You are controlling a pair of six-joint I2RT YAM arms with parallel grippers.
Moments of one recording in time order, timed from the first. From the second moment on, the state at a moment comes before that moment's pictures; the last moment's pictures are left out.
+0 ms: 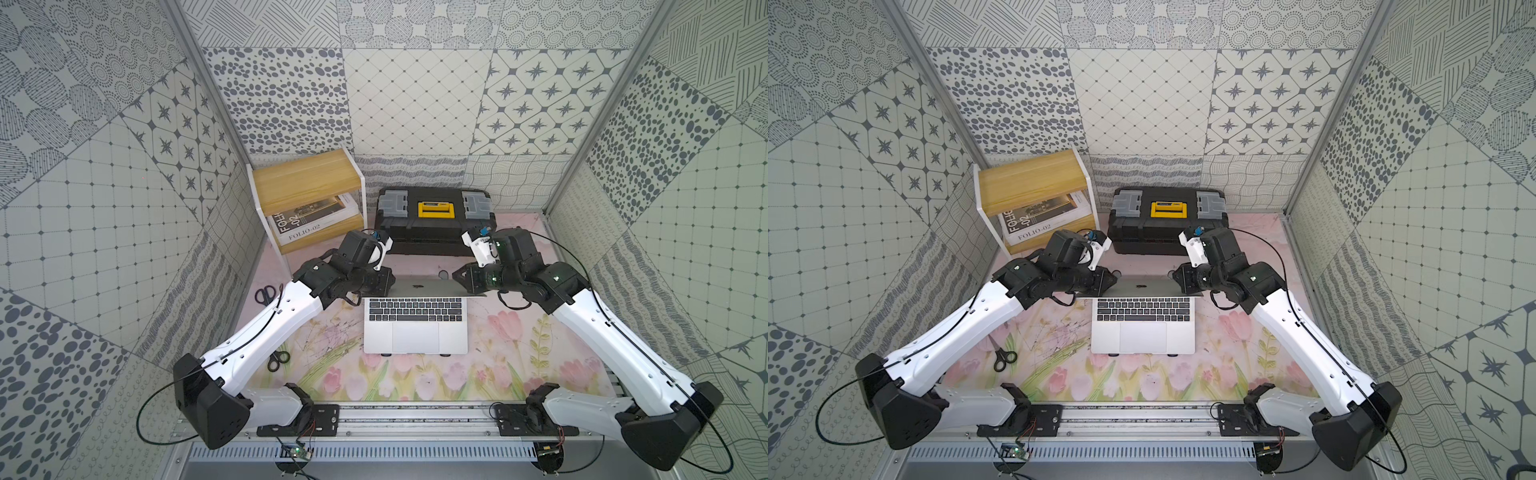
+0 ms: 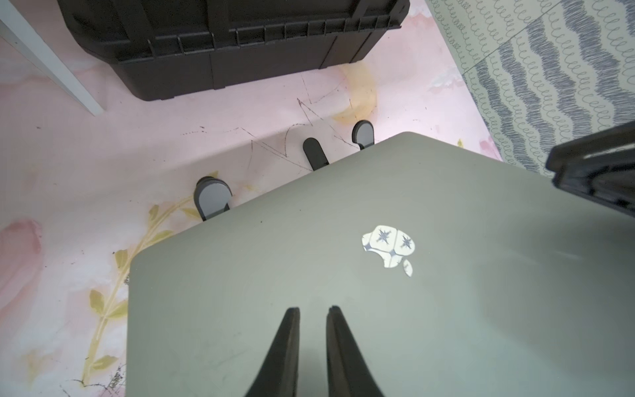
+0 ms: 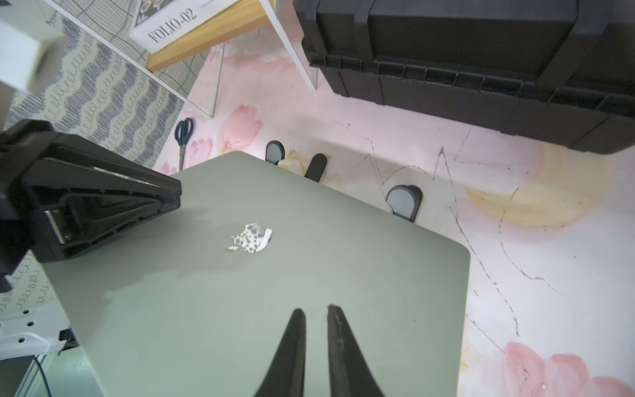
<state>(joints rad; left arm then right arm) -0.59 1.31 1.28 -0.79 0.17 -0.31 0.55 1.19 1.26 -0.83 -0.23 0.30</state>
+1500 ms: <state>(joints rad) -0.59 1.16 0.95 -0.55 0.16 -0.42 0.52 1.18 0.98 -0.68 -0.29 0.34</state>
